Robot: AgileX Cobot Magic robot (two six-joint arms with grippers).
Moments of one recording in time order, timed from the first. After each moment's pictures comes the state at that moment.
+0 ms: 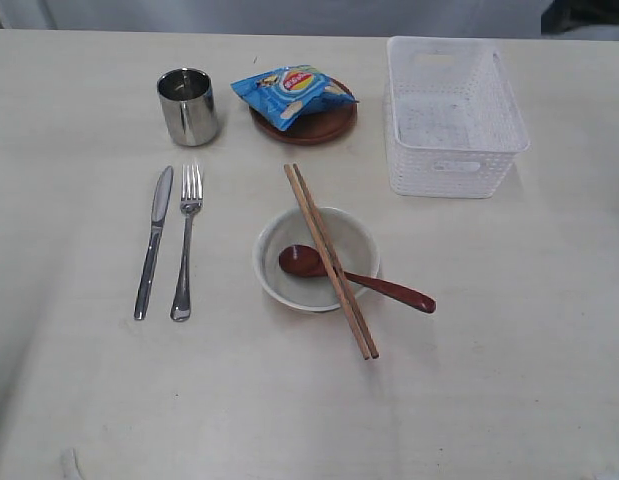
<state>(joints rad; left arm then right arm) -0.16 0.00 0.00 -0.03 0.22 -0.04 0.06 1.62 -1.31 0.26 0.68 -0.23</state>
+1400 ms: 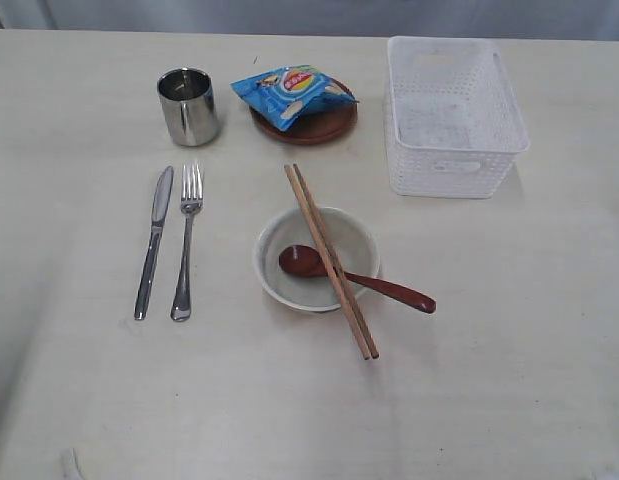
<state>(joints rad) -0.16 0.00 0.00 -0.03 0.22 -0.04 0.09 0.12 -0.52 0.32 0.38 -0.32</state>
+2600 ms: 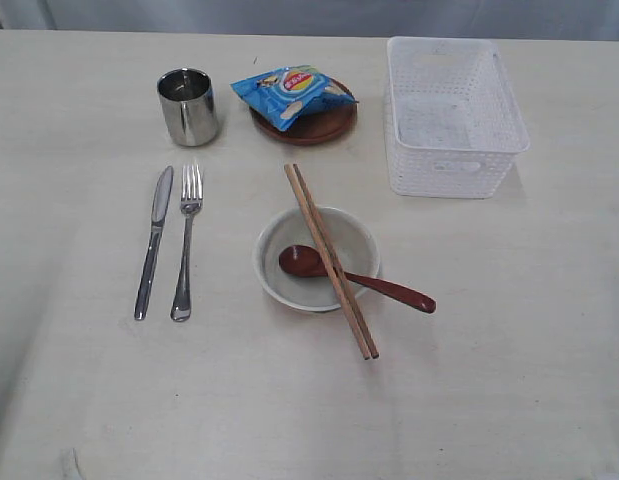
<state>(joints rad) -0.16 0.00 0.00 -0.03 0.22 -0.04 0.03 0.02 -0.17 0.25 0.39 -0.16</state>
